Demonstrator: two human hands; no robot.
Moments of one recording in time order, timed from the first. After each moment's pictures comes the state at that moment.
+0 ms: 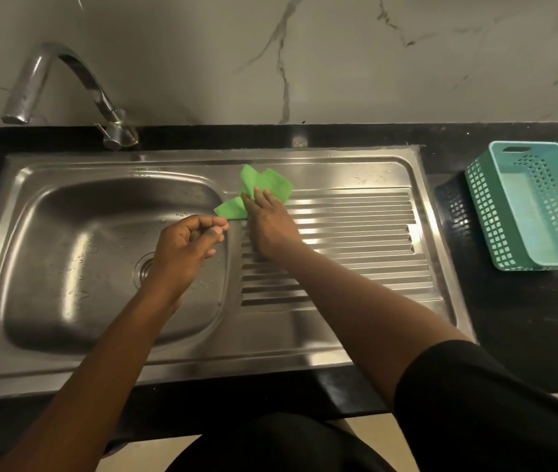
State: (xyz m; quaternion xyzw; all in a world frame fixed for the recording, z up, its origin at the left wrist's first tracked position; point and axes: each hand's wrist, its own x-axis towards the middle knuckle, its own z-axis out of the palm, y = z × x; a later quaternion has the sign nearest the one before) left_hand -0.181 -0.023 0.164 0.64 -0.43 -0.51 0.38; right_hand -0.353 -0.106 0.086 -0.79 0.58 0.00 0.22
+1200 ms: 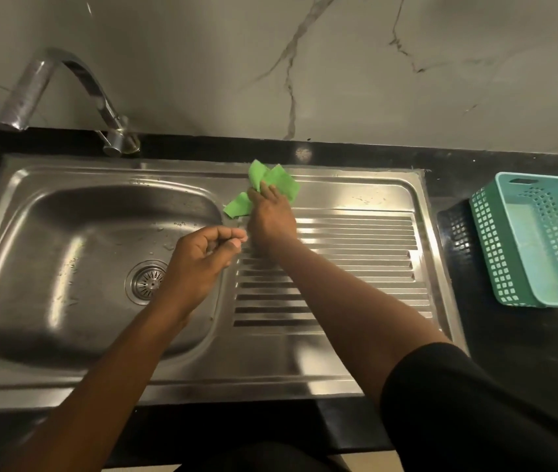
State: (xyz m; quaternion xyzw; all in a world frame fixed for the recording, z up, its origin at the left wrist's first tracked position) left_hand -0.204 -0.037 0.157 0.60 -0.46 -0.52 0.40; right_hand -0.351 -0.160 0.074 -0.77 0.61 -0.06 0.19
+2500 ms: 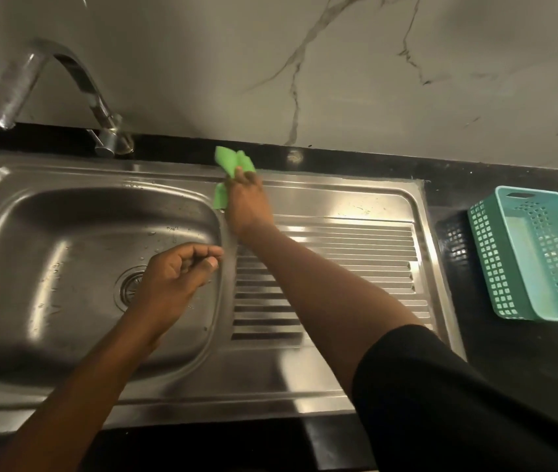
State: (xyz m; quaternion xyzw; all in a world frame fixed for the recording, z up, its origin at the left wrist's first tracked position) left_hand -0.168 -0.030 0.146 0.63 -0.45 -0.51 0.37; right_hand -0.301 -0.191 0.087 -0.78 0.61 -0.07 0.14
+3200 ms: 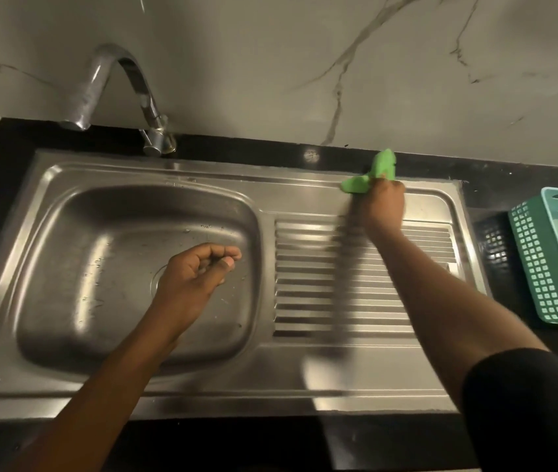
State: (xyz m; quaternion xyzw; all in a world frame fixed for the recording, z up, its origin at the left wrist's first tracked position) left_hand -0.120 -0.021 0.143 0.62 -0.44 -0.53 0.39; right_hand -0.450 -0.206 0.084 -0.57 0.81 -0.13 0.07
